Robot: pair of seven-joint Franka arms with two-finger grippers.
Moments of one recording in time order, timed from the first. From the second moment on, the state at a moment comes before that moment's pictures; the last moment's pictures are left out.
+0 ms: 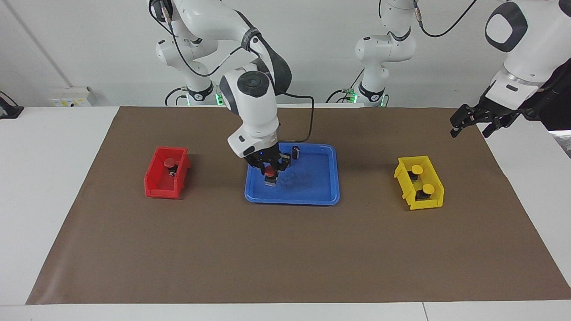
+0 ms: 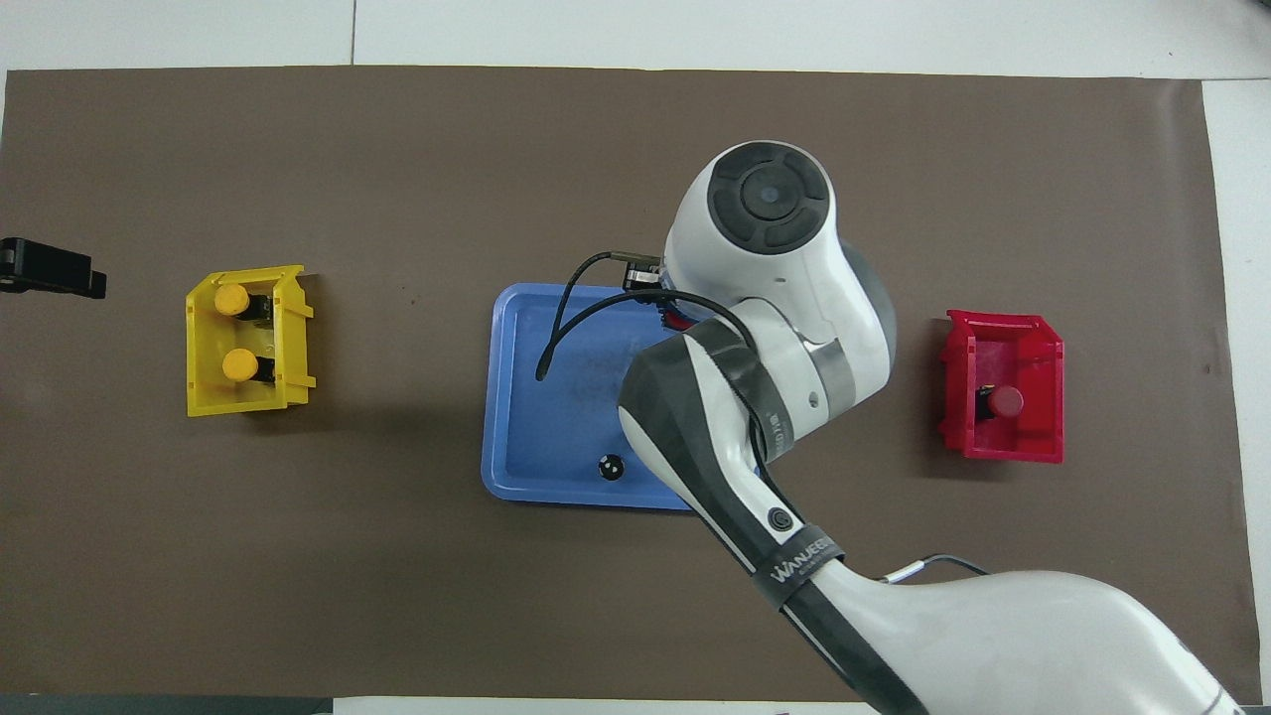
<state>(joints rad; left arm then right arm) -0.04 -0.03 0.06 -1.77 -0.02 1.78 0.13 0.55 0.41 -0.01 -1.59 0.05 2.03 0.75</state>
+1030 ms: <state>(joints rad) -0.07 0.18 0.05 -1.95 -0.02 2.18 0.04 0.59 0.45 -0.01 -1.65 0.04 2.14 0.78</state>
